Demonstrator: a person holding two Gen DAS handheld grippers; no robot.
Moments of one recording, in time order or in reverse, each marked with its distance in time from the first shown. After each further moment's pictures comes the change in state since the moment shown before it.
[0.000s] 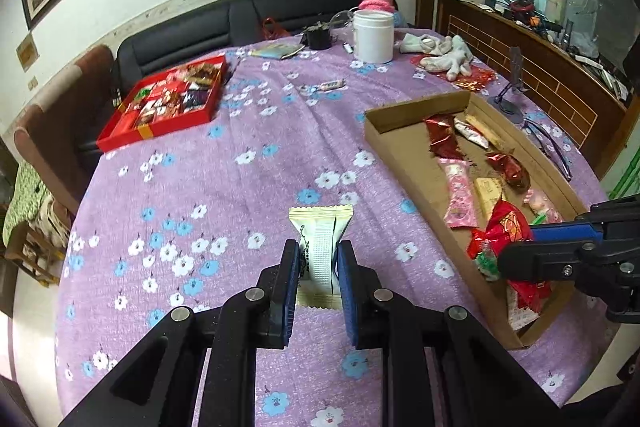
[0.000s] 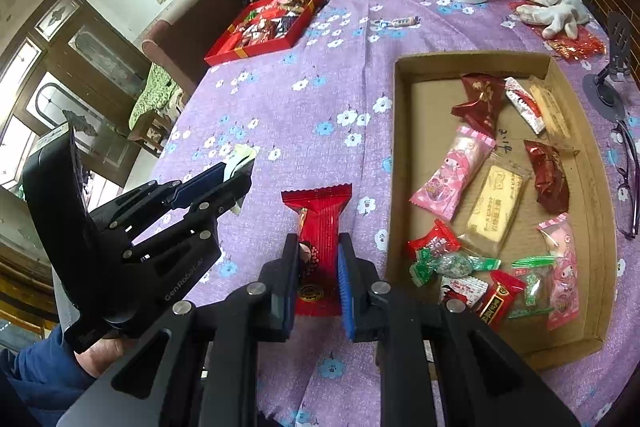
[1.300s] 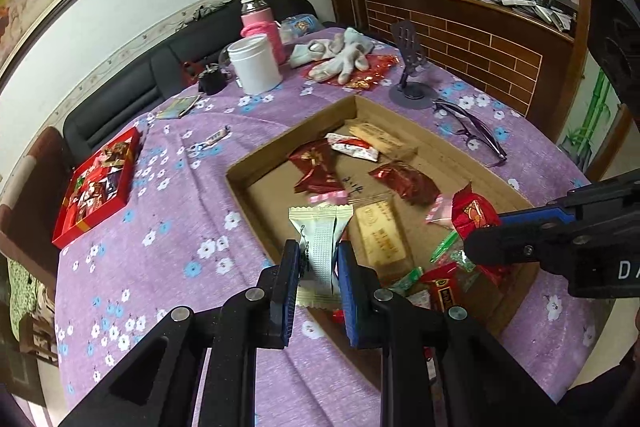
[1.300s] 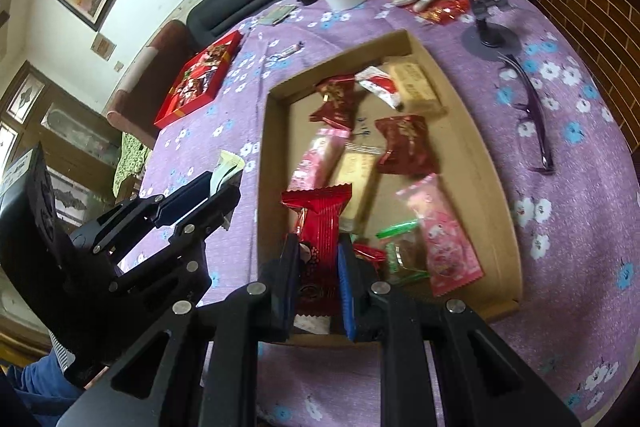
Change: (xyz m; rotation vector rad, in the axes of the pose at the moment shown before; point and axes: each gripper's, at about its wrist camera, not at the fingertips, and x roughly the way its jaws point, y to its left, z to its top) left arm 0.007 -0.134 0.034 0.272 -0.030 -0.083; right arm -0.054 -0.114 -0.029 0.249 -0.092 -0.042
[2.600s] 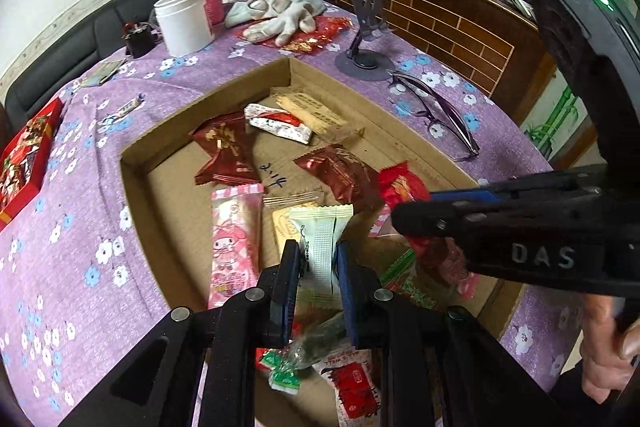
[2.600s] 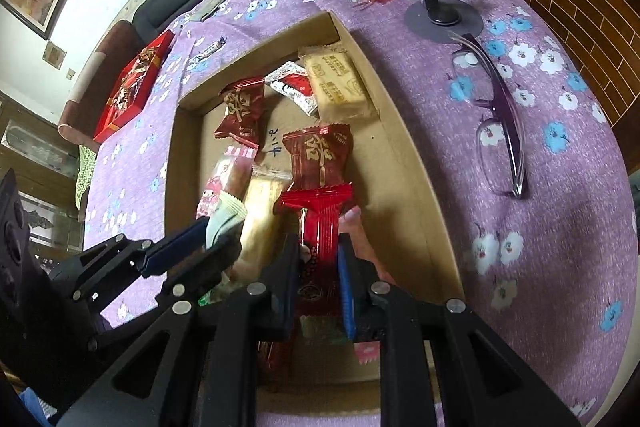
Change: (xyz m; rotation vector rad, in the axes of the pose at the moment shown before) left arm 0.067 -0.027 0.016 -0.035 0.127 -0.234; right arm 0.047 -0.048 0.037 0.074 0.050 -0.150
